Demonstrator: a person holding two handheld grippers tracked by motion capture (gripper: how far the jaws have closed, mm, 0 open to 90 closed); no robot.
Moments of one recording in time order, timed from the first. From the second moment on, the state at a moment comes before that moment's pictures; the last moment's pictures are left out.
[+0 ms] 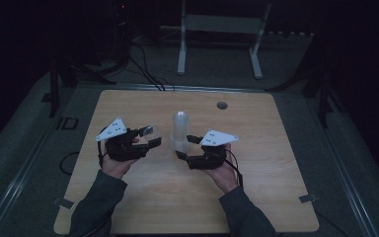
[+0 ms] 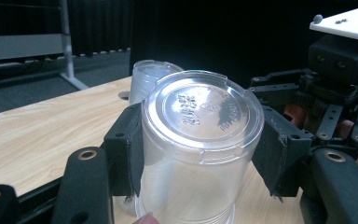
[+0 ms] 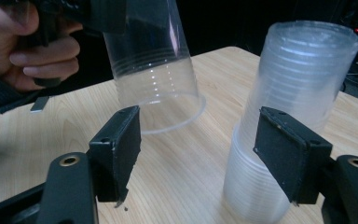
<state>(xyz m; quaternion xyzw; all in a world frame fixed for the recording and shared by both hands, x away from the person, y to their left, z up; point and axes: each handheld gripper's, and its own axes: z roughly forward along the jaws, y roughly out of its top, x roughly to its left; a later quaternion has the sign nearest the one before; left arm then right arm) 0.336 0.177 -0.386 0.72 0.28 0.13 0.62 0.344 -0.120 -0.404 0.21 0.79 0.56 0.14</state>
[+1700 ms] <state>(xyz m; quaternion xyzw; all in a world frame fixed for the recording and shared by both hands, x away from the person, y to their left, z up) 0.334 0.181 -0.384 0.69 0.25 0.06 0.67 0.348 -0.094 -0.389 0.13 0.78 0.60 0.08</state>
